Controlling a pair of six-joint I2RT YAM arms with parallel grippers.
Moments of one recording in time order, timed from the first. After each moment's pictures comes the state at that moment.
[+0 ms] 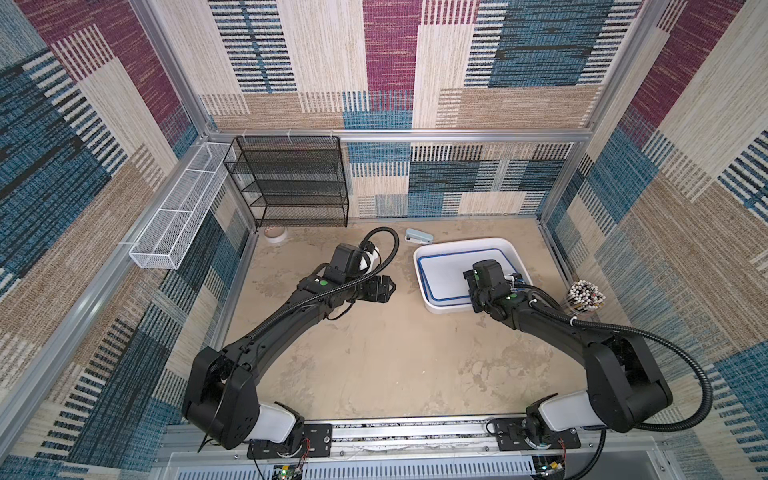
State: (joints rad) left arm -0.51 1.43 1.12 -0.47 0.24 -0.31; right arm 0.37 1.46 0.83 -0.14 0.25 1.50
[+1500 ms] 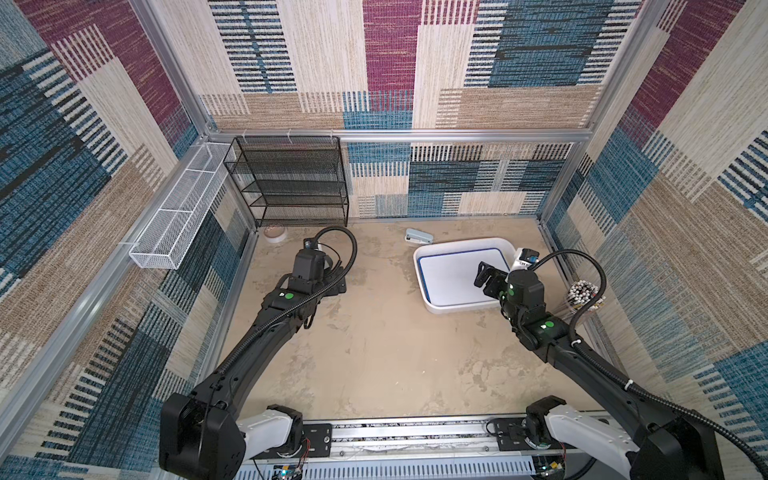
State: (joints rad) left arm -0.26 1.22 0.97 -0.43 -0.23 -0.31; right arm 0.36 1.00 0.60 0.06 0.39 0.45
